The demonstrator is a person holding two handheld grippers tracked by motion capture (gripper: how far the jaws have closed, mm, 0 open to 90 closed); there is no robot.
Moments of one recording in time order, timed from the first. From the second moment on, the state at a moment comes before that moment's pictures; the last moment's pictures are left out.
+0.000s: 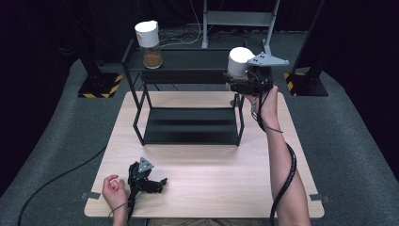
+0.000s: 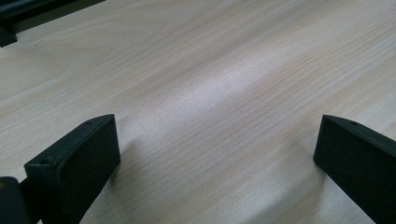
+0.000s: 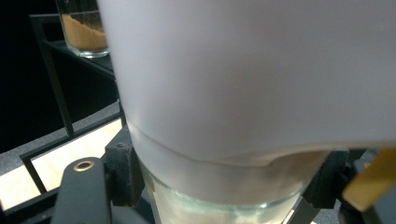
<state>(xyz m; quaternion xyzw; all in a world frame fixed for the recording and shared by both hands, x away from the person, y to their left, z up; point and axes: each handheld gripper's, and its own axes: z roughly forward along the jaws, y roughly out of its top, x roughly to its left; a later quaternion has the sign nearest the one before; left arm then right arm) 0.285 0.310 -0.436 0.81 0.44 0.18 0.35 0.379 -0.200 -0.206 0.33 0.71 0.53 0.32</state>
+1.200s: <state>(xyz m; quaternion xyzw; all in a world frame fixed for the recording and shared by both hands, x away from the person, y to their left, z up) 0.285 0.310 -0.436 0.81 0.44 0.18 0.35 0.417 -0.181 -0.165 0.36 0.70 0.52 0.32</state>
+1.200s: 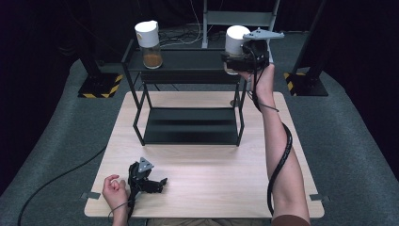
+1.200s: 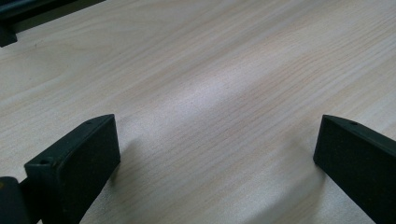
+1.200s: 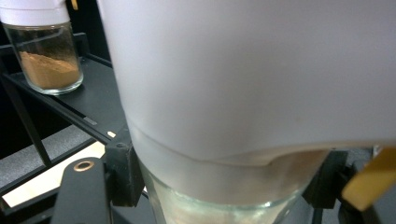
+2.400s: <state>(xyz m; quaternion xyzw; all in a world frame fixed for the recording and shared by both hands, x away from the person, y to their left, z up) 0.285 0.310 -0.435 0.81 0.44 0.18 0.35 0.465 -0.175 -0.155 0.42 0.70 0.49 0.30</state>
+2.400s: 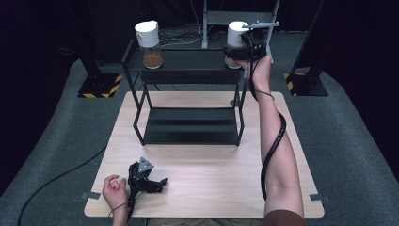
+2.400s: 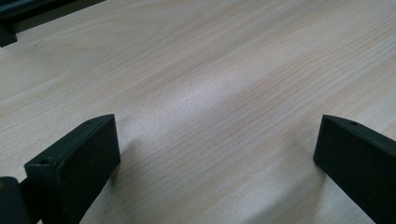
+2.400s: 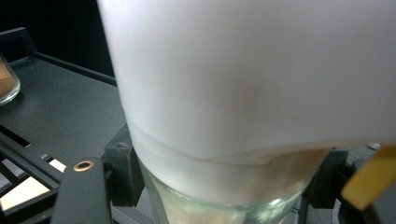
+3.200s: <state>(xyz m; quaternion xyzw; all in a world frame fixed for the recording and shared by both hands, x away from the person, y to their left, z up) 0.285 0.310 -0.435 0.81 0.44 0.18 0.35 0.464 -0.172 -0.149 0.42 0.71 0.47 0.30</state>
